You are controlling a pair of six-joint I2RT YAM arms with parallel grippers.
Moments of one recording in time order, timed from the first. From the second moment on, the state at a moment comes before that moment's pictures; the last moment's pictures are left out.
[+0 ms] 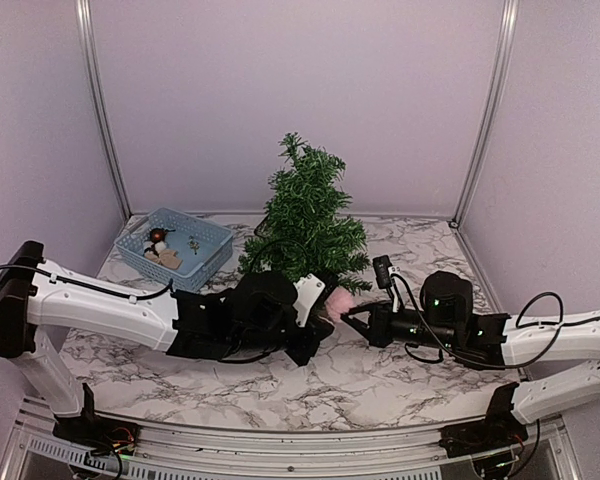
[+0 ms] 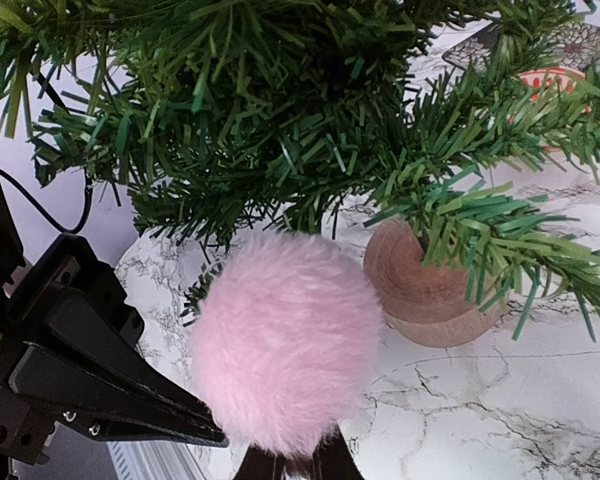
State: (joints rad) left arm -1.26 1.67 1.09 0.06 -0.17 -0.31; right arm 0.92 1.10 0.46 0.34 -0.12 0.58
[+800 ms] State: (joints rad) left arm -1.20 1.67 1.21 -0.08 -0.13 -0.37; right arm 0.92 1.12 0.46 0.34 -0.12 0.58
